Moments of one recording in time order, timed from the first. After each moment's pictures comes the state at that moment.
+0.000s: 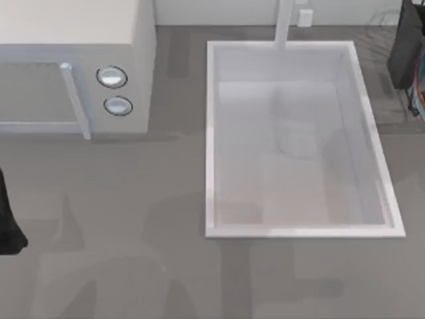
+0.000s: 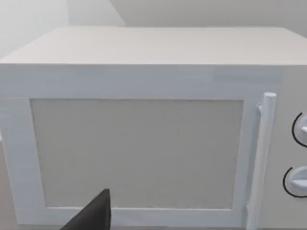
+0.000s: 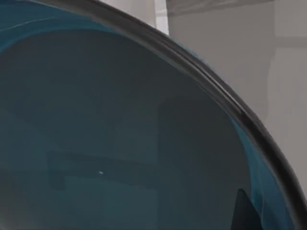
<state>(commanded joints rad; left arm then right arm) 0.00 0.00 0.00 0.00 0.00 0.00 -0.09 1.32 1.40 -1.16 -0.17 0.10</state>
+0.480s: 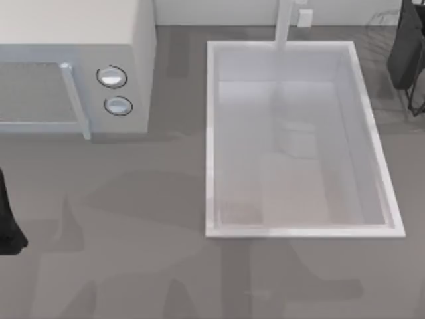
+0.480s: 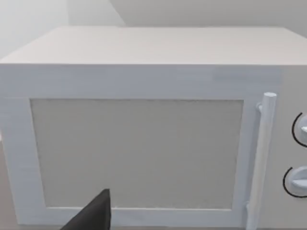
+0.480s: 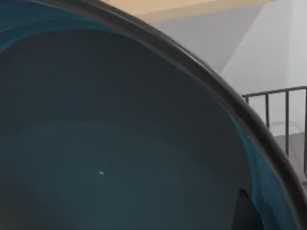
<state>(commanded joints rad) 0.00 0.00 0.00 0.00 0.00 0.00 -0.46 1.12 1.22 -0.43 -0.47 0.04</state>
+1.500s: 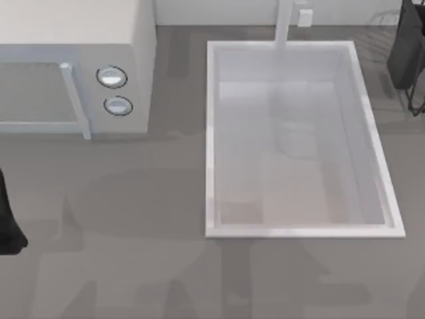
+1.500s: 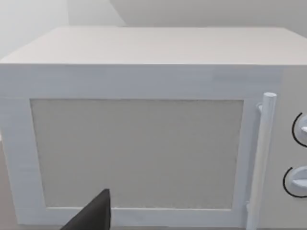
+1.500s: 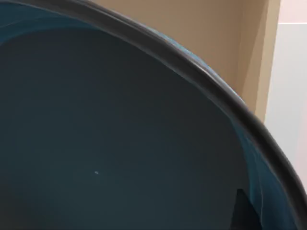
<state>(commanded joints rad) 0.00 0.00 0.00 0.00 0.00 0.00 -0.58 1.15 1.14 0.02 -0.56 0.02</state>
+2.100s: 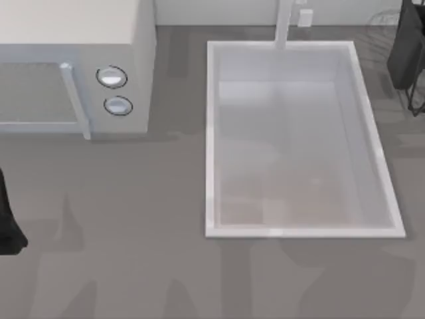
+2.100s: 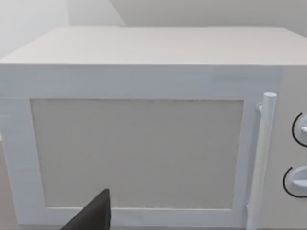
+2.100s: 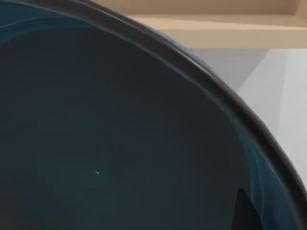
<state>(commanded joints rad) 0.00 0.00 0.00 0.00 0.00 0.00 -0.35 1.71 1.01 0.72 -0.33 0.02</state>
